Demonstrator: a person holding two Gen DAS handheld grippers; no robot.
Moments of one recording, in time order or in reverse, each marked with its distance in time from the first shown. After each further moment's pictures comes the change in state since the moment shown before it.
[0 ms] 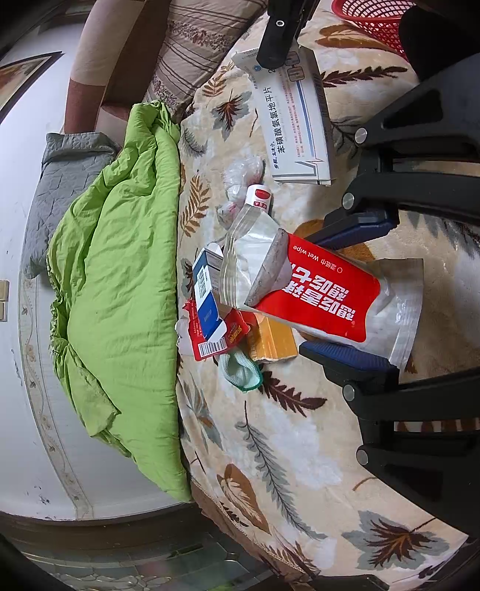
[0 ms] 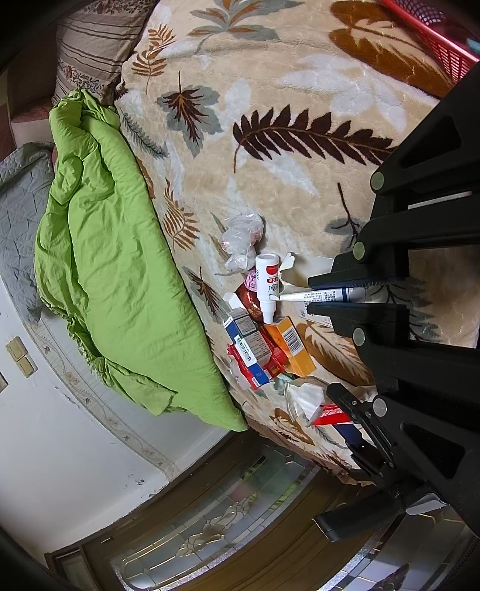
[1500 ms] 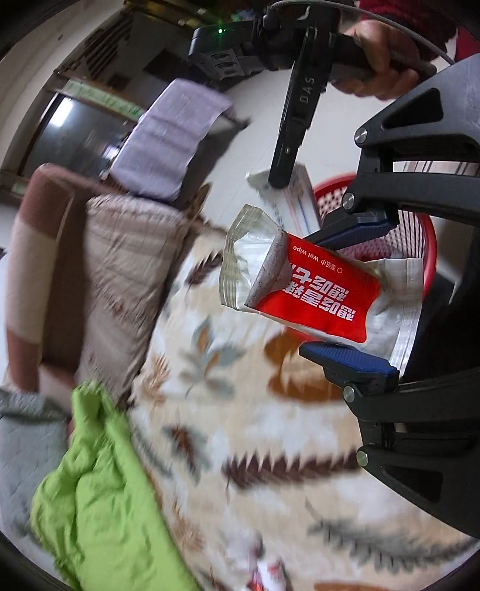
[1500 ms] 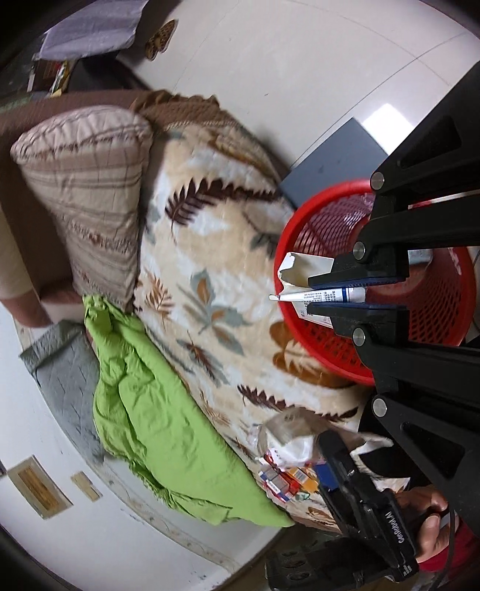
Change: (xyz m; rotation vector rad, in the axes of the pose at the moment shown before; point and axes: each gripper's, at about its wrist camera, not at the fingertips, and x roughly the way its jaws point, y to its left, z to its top) left arm -0.084 -0.266 -0.025 0.349 0.239 -0.854; right arm -0.256 -0.154 -0.066 0.243 -0.088 -0.458
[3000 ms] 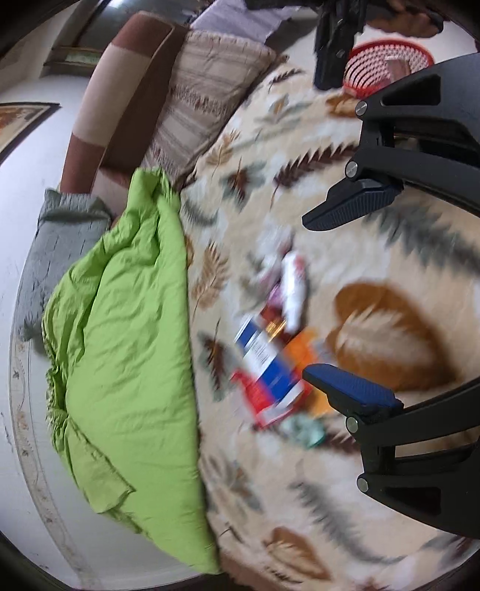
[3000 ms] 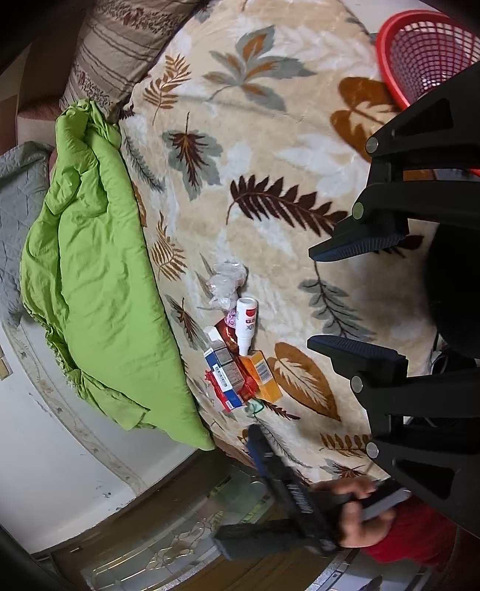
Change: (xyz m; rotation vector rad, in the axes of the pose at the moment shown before) left arm -0.172 0.255 -0.002 -0.254 -0.172 0.546; right arm 0.130 0.225 0.029 -0.341 0.190 0.340
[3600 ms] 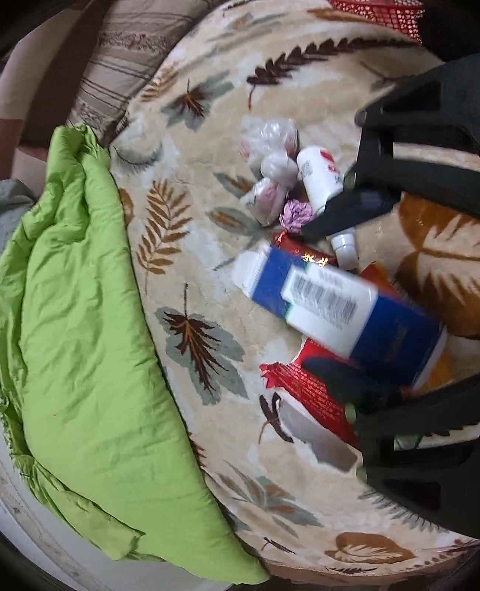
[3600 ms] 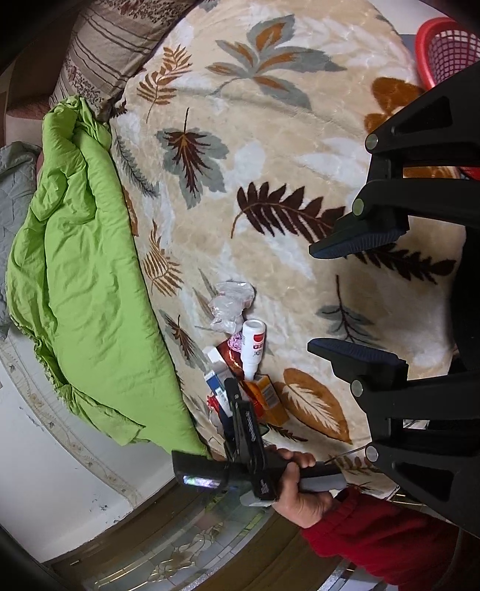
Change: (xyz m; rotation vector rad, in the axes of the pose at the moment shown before) left arm 0.149 0.022 0.036 0.168 0.240 0.143; right arm 0.036 -0.027 0.023 0.008 0.046 -0.007
